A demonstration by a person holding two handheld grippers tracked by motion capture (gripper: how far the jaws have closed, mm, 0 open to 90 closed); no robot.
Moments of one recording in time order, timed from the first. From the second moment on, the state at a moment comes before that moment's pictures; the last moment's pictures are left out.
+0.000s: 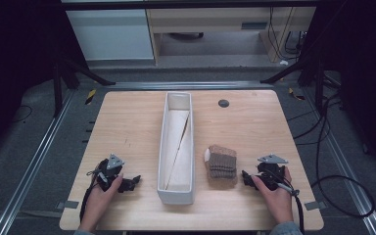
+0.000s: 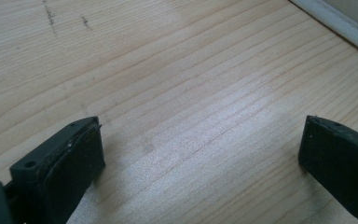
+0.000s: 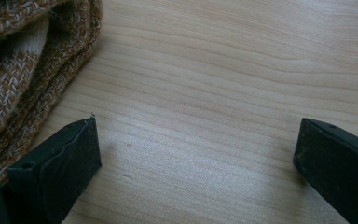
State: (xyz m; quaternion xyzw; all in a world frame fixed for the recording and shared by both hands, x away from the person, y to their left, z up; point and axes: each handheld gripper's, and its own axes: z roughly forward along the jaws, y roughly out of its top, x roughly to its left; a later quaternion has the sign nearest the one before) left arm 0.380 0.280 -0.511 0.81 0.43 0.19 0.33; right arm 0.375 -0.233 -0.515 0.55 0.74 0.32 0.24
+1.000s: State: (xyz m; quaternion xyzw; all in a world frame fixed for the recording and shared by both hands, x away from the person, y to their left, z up) left arm 0.378 0.283 -0.511 0.82 0.43 0.19 0.33; right arm 0.339 -0.185 -0.391 0.31 0.86 0.36 0.21
